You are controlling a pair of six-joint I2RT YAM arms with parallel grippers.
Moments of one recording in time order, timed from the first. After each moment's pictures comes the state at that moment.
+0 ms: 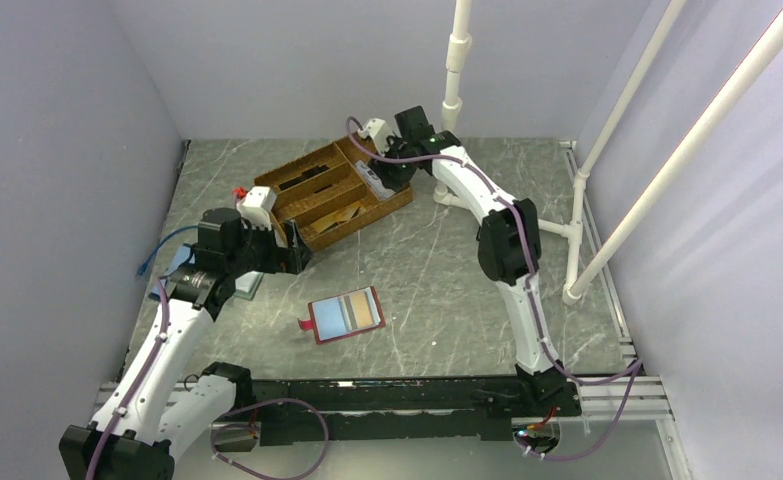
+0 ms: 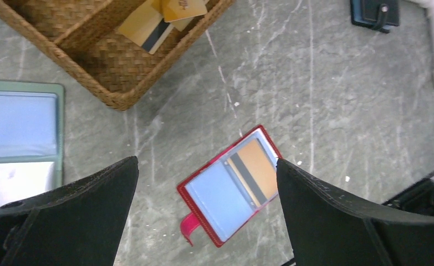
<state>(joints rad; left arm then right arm) -0.21 0.87 0.80 -0.48 0.28 -0.24 0.48 2.33 2.20 -0.70 -0.28 -0.52</state>
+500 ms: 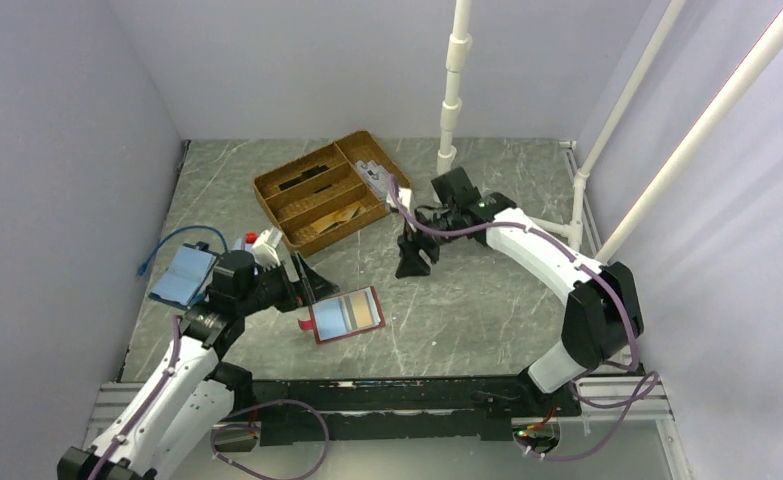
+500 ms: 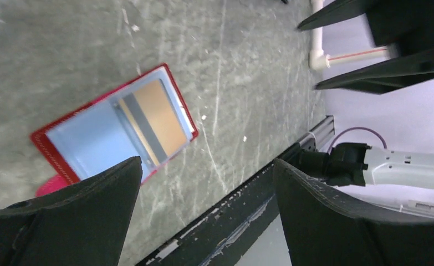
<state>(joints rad) -0.28 0.70 0.48 -0.30 0.49 -0.70 0.55 1.58 1.33 -0.69 -0.80 -0.49</state>
